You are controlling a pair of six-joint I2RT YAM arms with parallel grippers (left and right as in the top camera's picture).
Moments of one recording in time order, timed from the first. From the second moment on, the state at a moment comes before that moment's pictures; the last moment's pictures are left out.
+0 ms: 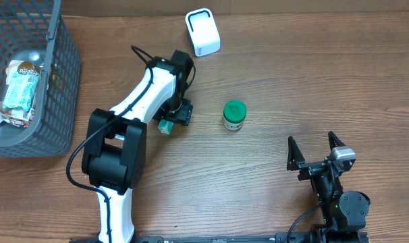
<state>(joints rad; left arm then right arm) -0.35 2.13 1.61 -1.12 -0.07 -0.15 0.00 0.01 0.02 -0.02 -0.15 0.10</state>
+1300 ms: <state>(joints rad) -0.56 2.13 1.53 -0.89 0.02 -0.47 0.00 0.01 0.02 -0.02 -0.15 0.10</state>
